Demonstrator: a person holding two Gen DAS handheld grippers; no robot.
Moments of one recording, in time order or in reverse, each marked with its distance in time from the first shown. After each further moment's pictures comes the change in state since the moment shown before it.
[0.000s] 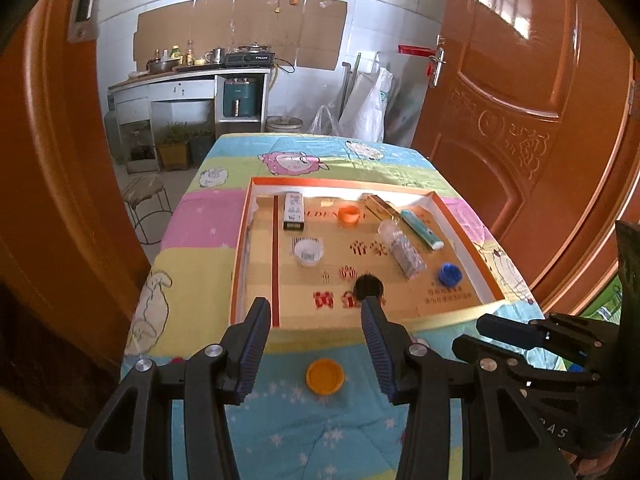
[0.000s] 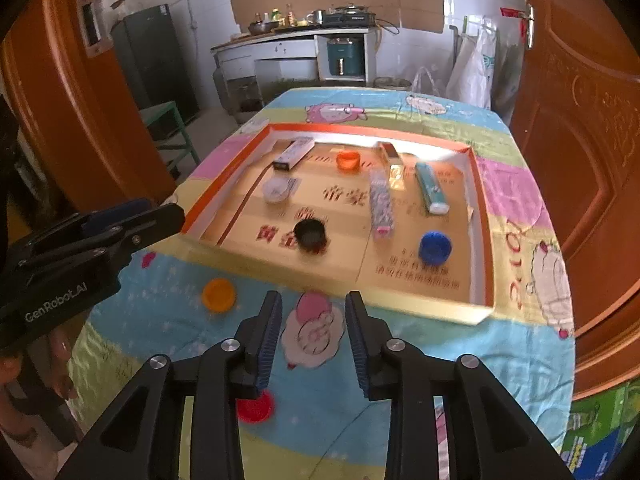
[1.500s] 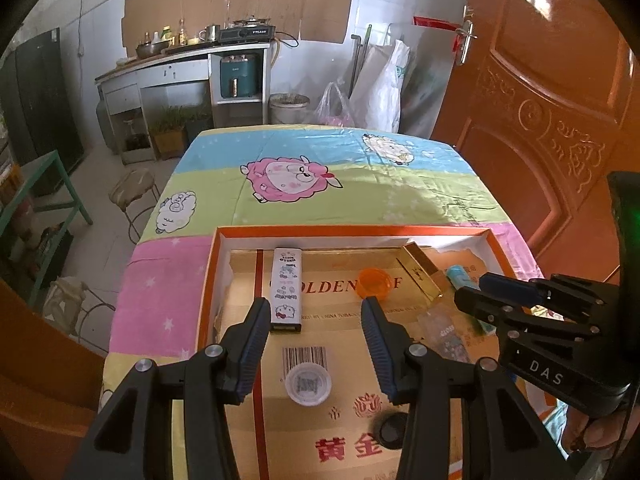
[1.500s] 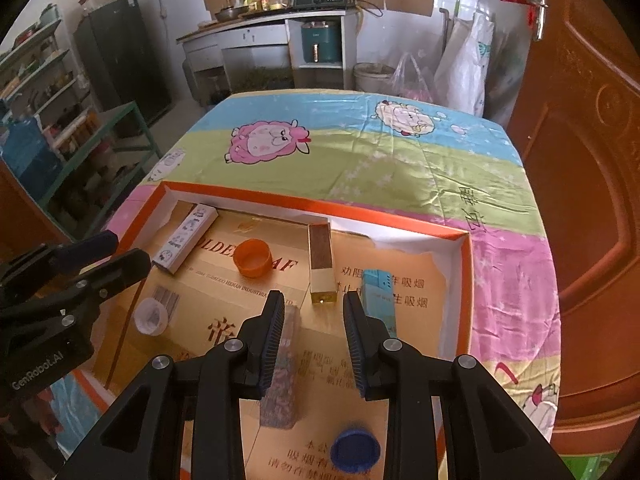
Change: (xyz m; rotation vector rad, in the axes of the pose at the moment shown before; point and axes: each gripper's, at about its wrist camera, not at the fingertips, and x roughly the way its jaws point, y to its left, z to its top) left arm 0.124 -0.005 0.100 0.009 0.106 0.049; right arm 0.113 -0.086 0.134 0.021 0.067 -0.060
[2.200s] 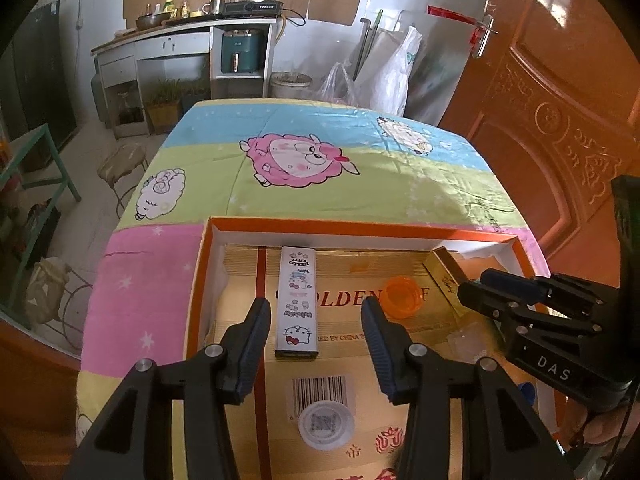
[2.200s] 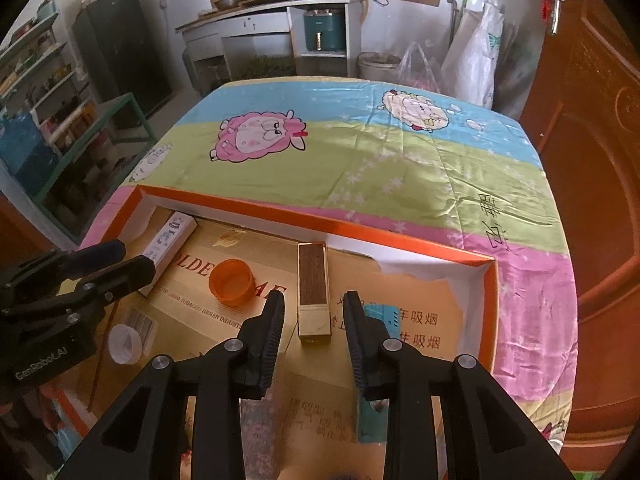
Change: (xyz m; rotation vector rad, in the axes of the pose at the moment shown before) left arm 0.047 0.020 0.011 -0.055 0.071 -0.036; right arm 0.042 -0.007 0.022 -0.010 0.043 0.011
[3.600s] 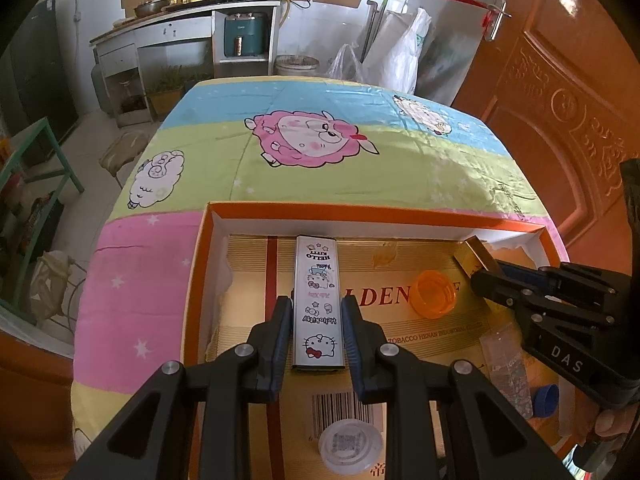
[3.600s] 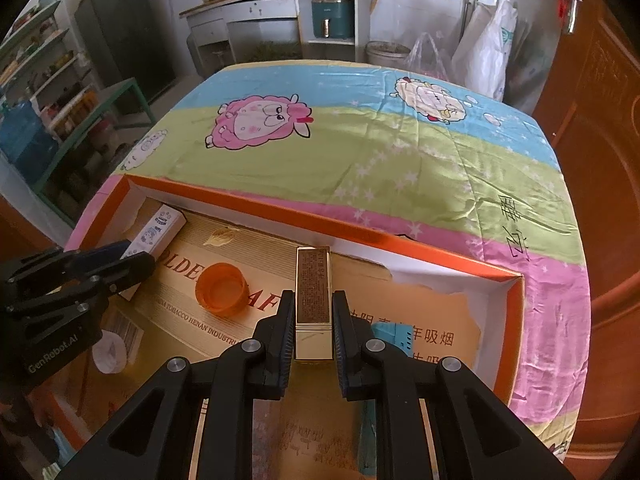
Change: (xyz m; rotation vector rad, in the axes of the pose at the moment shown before) left arm 0.031 0.010 0.004 0.001 0.068 0.026; right arm 0.026 0.001 0.008 -0.030 0.053 0.009
